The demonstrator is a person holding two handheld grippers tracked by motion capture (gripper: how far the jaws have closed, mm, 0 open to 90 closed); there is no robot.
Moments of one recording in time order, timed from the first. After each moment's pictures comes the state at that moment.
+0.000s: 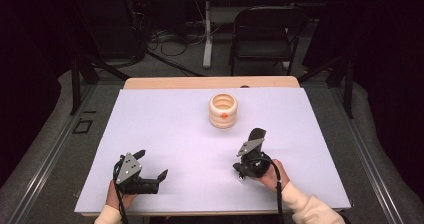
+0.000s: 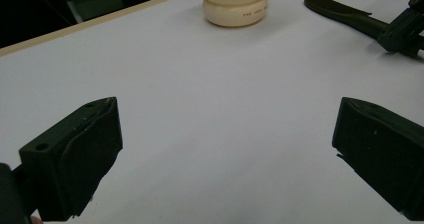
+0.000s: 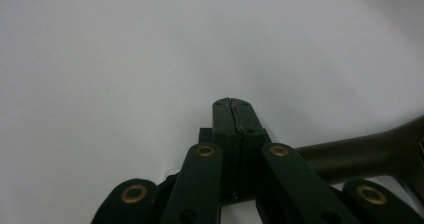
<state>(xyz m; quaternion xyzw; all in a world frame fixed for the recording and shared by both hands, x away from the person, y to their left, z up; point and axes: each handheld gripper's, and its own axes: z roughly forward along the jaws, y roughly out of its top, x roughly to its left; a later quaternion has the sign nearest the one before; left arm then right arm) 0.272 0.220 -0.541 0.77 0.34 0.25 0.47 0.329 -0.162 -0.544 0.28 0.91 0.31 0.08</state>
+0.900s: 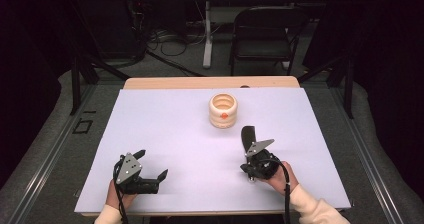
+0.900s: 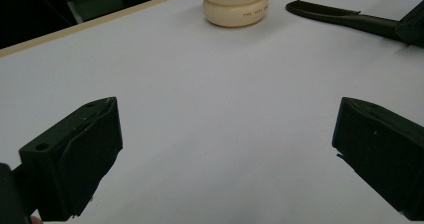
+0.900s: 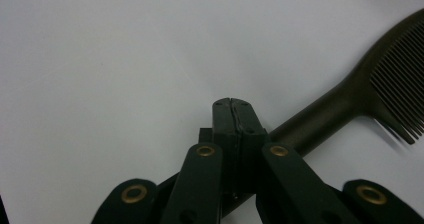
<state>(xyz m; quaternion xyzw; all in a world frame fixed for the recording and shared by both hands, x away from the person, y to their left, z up) 0.272 0.220 -0.540 0.77 0.34 0.25 0.47 0.322 -0.184 -0.539 0.30 0.90 0.31 0.08</state>
